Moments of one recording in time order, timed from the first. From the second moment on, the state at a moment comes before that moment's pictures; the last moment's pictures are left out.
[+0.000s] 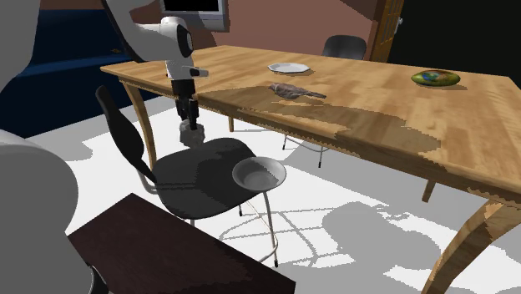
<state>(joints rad) 0.25 0.58 0.30 -1.73 -0.24 2.01 1.01</state>
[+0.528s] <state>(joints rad) 0.24 0.52 0.31 -1.72 -0.22 1.94 1.00</state>
